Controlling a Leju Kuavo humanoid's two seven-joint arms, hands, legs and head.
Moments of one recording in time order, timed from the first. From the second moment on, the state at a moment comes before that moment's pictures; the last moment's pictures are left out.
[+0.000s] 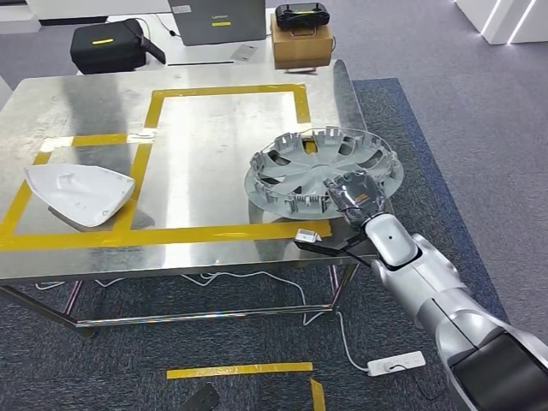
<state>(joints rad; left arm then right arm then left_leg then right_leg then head) -0.09 -0.13 -0.02 -0.24 -0.83 0.21 -0.43 -0.92 0.13 0.84 -0.46 1.32 -0.55 -0.05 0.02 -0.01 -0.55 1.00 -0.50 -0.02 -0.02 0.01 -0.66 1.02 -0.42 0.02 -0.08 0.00</state>
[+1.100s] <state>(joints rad) -0.10 -0.14 -0.03 -0.24 -0.86 0.18 -0.41 -0.88 0.27 0.85 -0.50 1.36 -0.55 -0.11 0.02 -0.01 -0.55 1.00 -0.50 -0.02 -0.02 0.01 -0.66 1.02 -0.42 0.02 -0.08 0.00</state>
